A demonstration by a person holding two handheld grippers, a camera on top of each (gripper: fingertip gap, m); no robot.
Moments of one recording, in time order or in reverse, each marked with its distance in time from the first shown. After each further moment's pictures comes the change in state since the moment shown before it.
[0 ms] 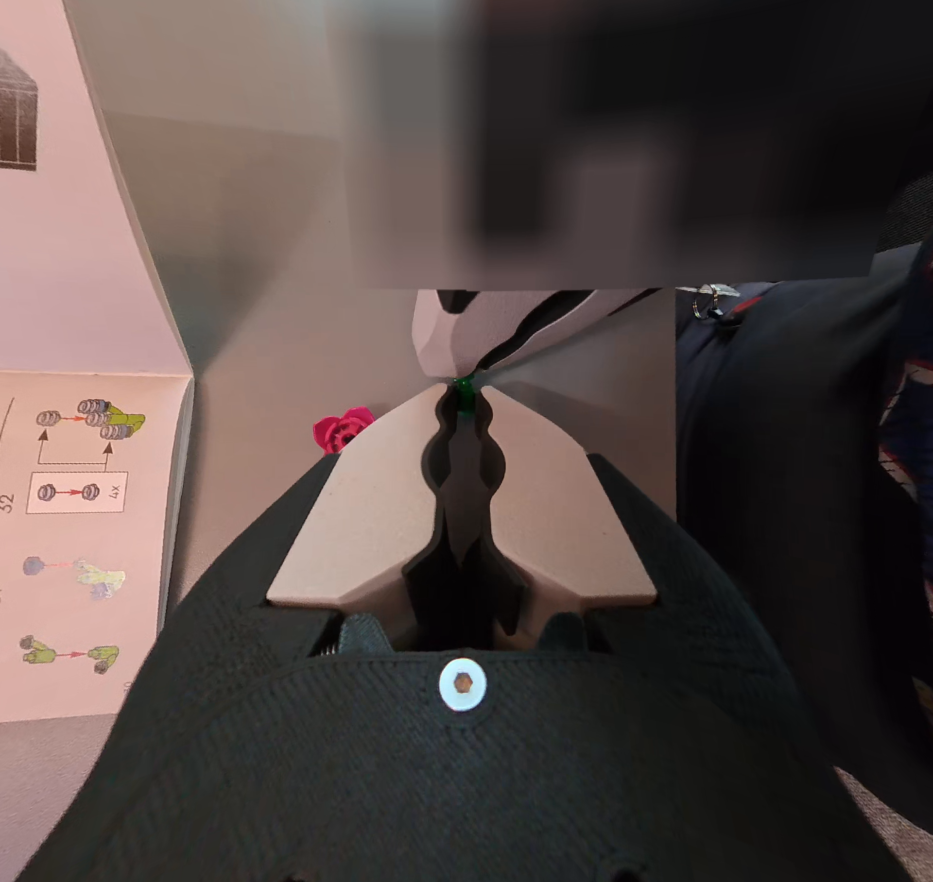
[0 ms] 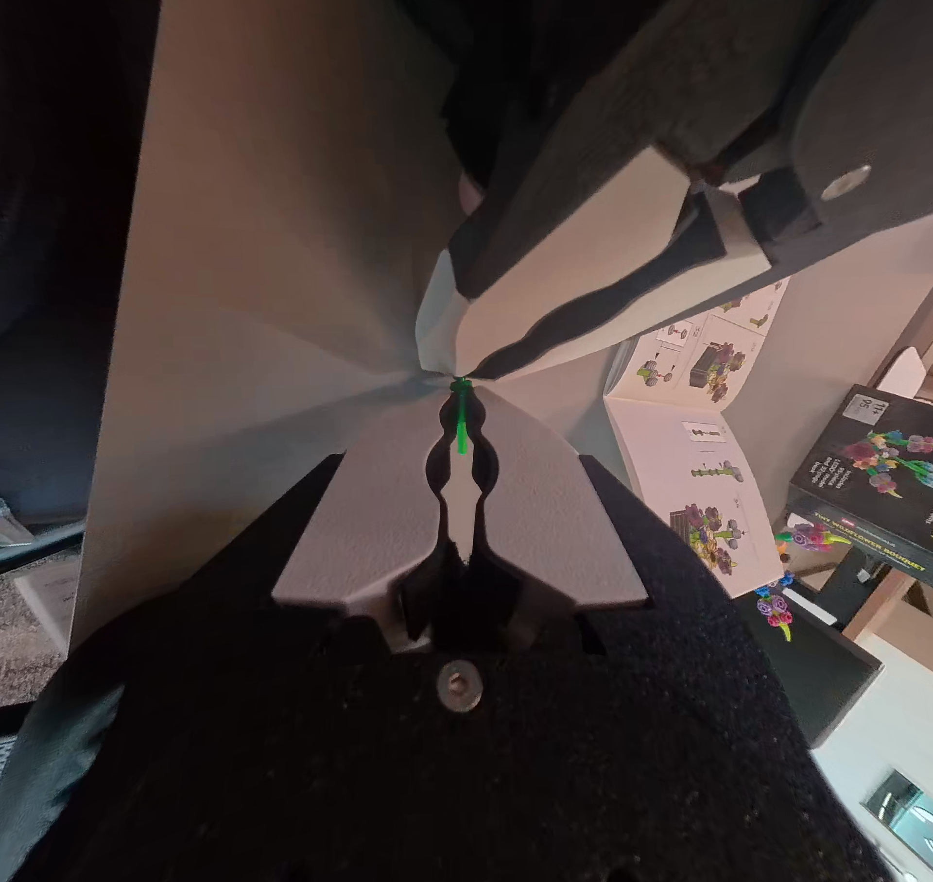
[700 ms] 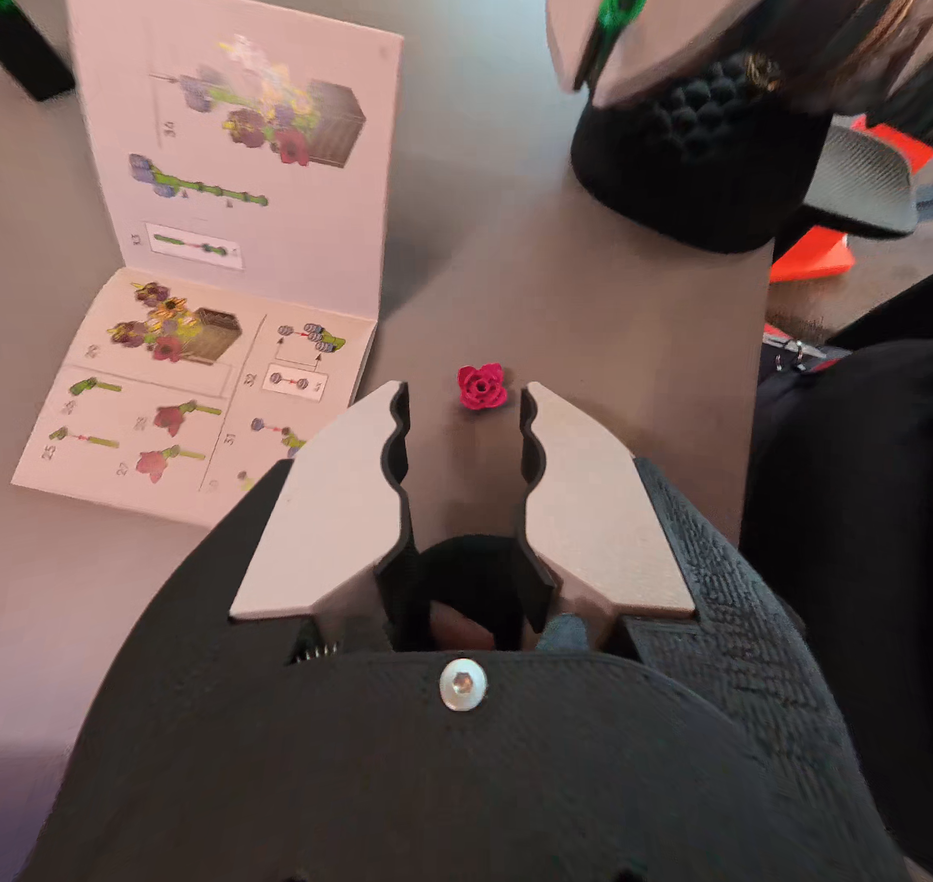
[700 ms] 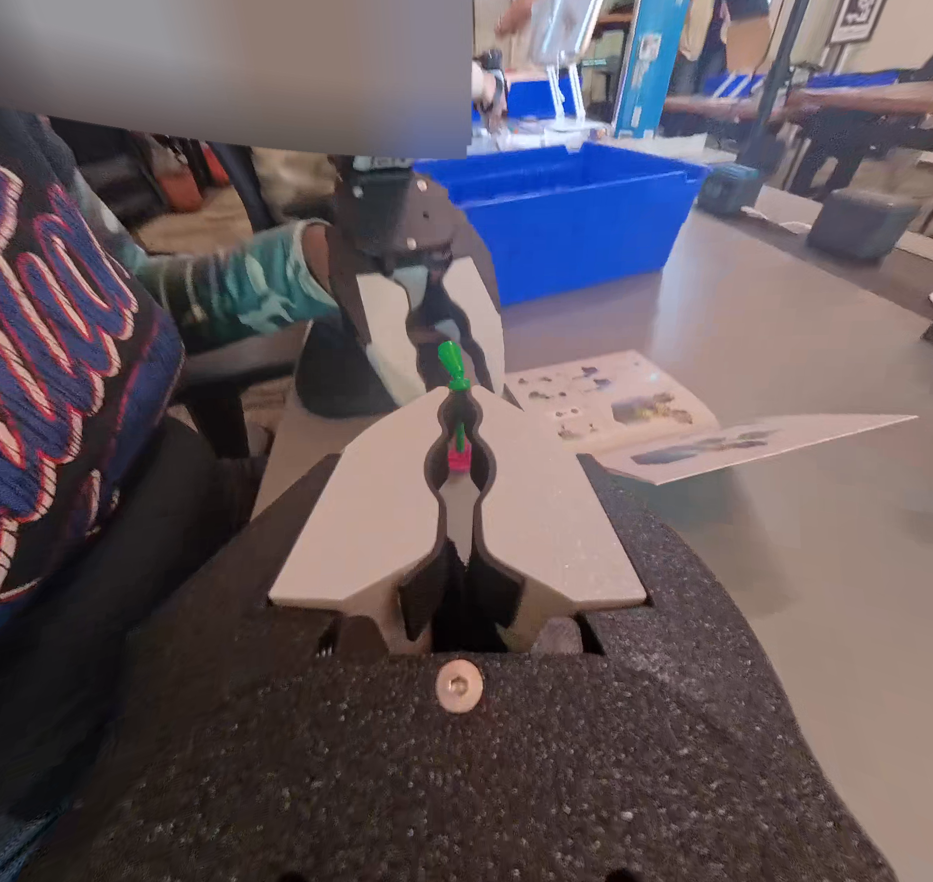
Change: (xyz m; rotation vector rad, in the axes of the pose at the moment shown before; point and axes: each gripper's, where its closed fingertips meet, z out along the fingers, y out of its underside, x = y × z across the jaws) left arm -0.043 -0.002 -0.047 0.114 -0.209 -0.092; right arm 0.059 0.020 -0.080 1.126 0.001 0.826
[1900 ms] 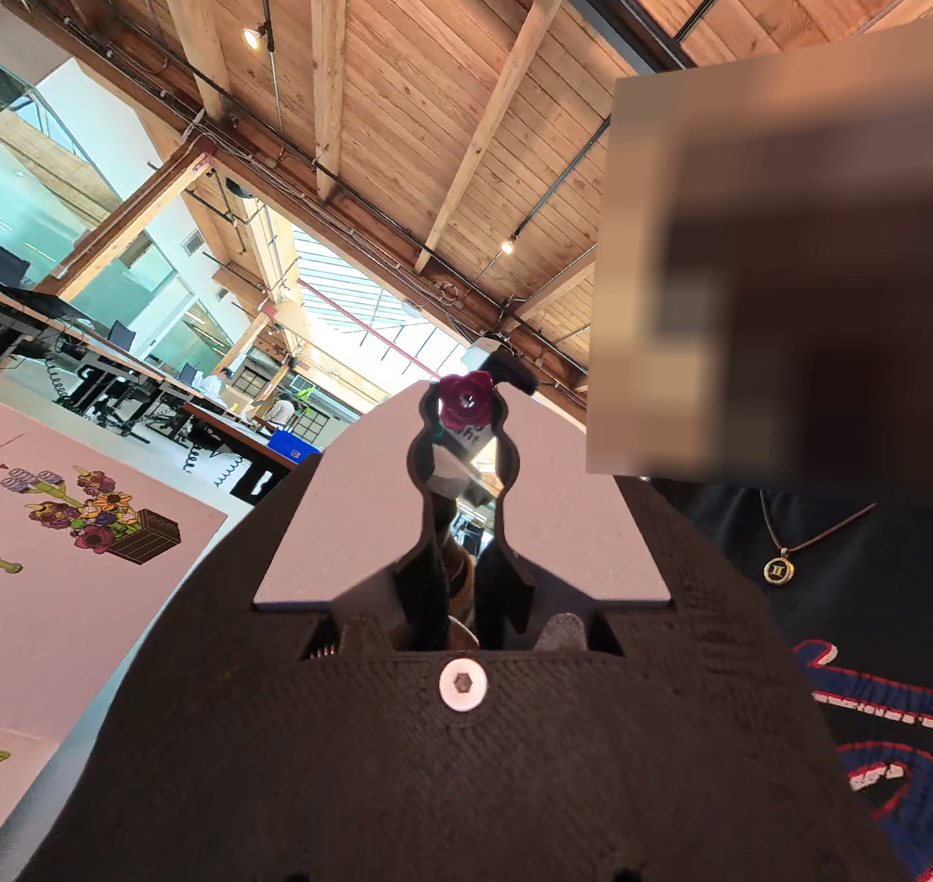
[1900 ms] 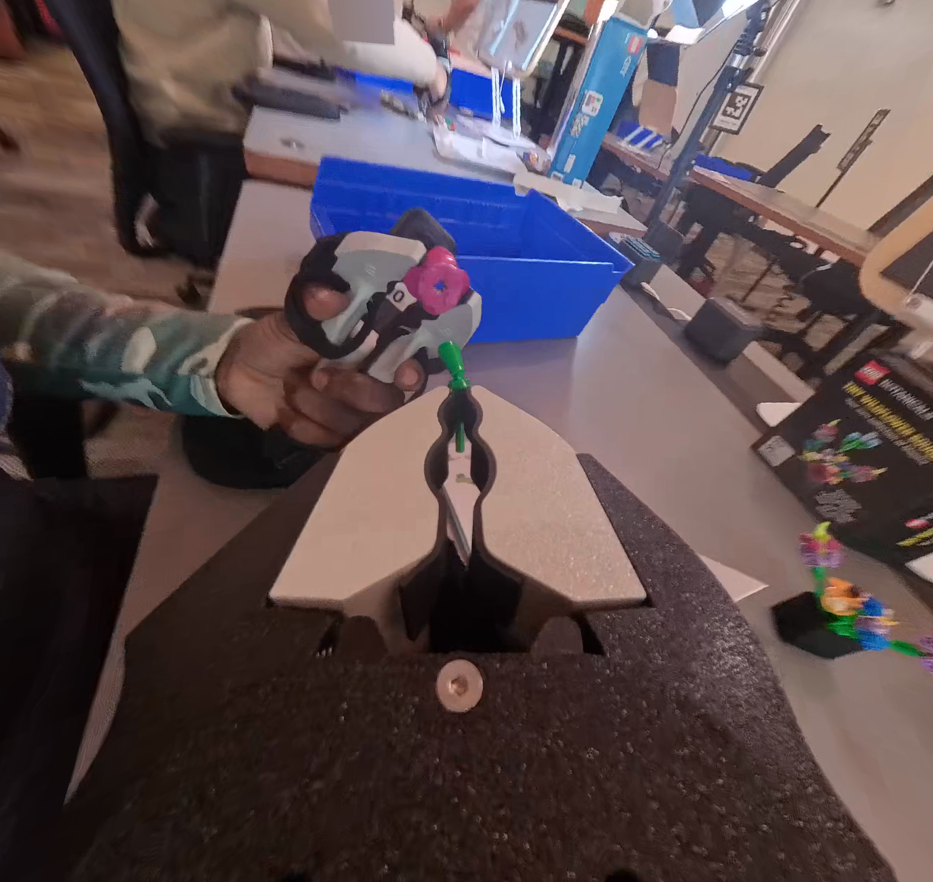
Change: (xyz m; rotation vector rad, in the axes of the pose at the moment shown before) left arm 0.002 -0.101 -0.105 1.319 0.698 -0.530; right arm 0.005 -0.049 0.046 -0.071 0.173 -0.281
